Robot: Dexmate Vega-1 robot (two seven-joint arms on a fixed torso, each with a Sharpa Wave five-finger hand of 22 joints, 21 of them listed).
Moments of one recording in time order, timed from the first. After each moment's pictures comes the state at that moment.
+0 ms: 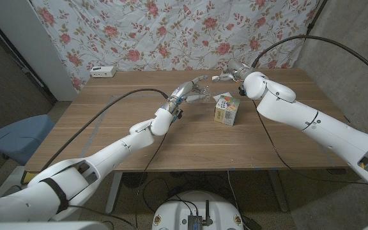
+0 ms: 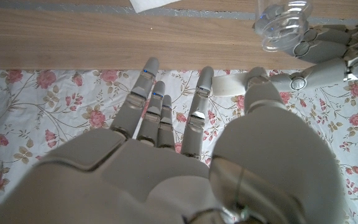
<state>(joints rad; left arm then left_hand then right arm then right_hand) 0.57 0.43 0.79 -1.23 0.36 -0.35 0.44 0.90 -0.02 0.53 -0.15 0.19 0.25 -0.13 0.18 0.17 0.94 -0.07 0.19 0.20 0.99 -0.15 0.17 0.16 0.76 0.00 0.20 0.17 -0.48 -0.76 -0.81 -2.05 -0.24 -0.86 0.04 0.75 0.00 0.36 -0.16 0.18 0.85 -0.01 0.51 0.30 0.34 0.17 0.22 0.23 0.45 0.08 0.26 0.24 0.72 0.09 0.20 0.17</state>
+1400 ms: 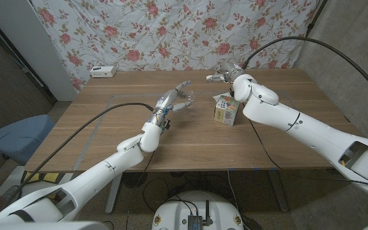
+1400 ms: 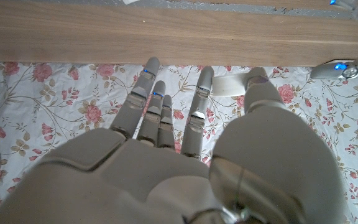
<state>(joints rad) 0.80 0.55 0.68 -1.47 0.41 -0.22 0.59 0.91 -0.03 0.53 -0.15 0.19 0.25 -0.15 0.18 0.17 0.94 -0.07 0.20 0.20 0.93 -0.13 0.17 0.16 0.67 0.02 0.18 0.17 -0.43 -0.65 -0.90 -1.98 -0.31 -0.91 -0.02 0.75 0.00 0.36 -0.16 0.18 0.85 -0.01 0.52 0.29 0.34 0.17 0.22 0.23 0.46 0.07 0.26 0.24 0.72 0.08 0.20 0.17</state>
